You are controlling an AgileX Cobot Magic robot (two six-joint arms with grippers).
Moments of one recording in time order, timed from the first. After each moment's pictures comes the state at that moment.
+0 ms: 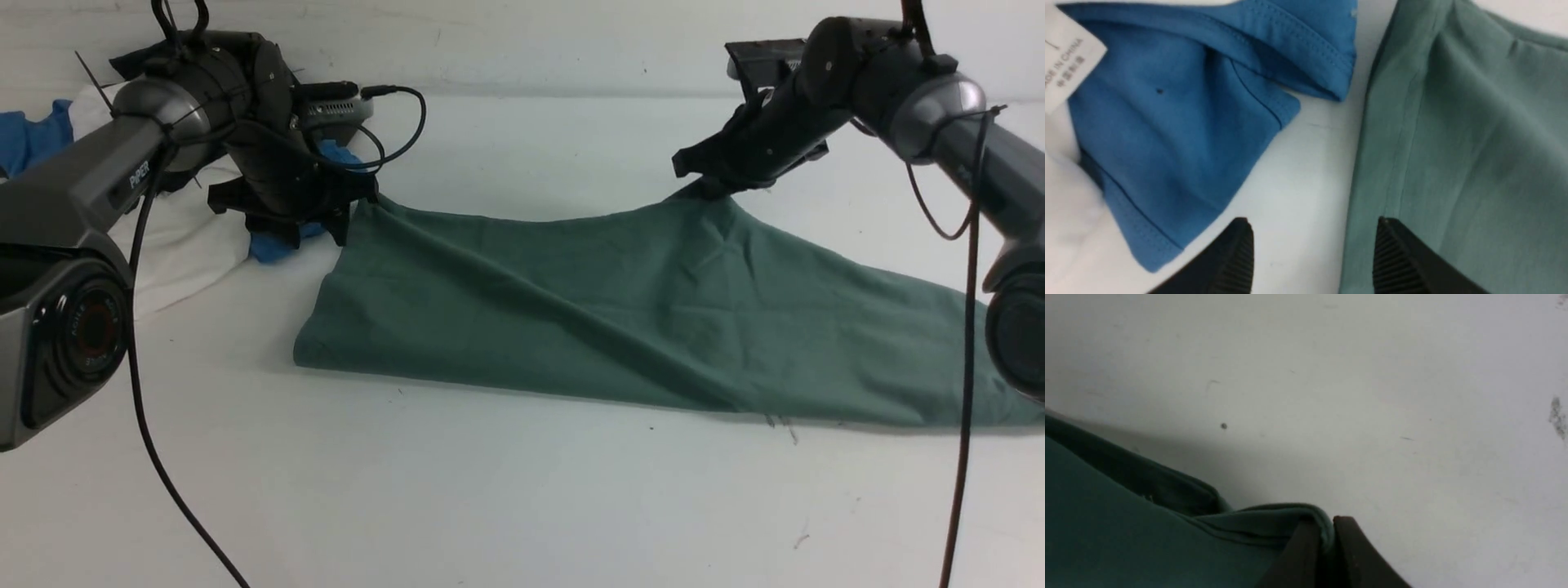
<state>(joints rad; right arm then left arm) 0.17 2.52 -2.39 0.17 1.02 -0.14 -0.10 2.41 -2.19 -0.03 1.03 -0.19</state>
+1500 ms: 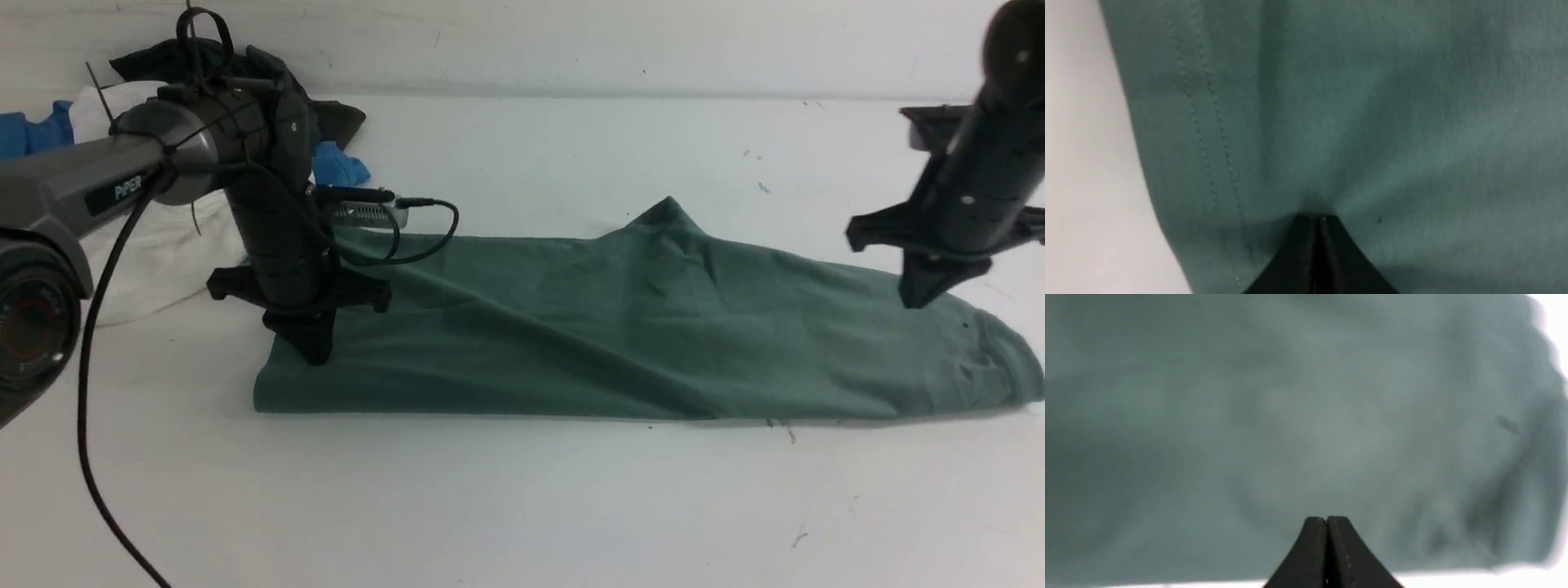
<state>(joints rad) 0.01 1.94 -1.63 -0.02 1.24 0.06 -0.17 2.18 -1.72 -0.03 1.19 -0.05</state>
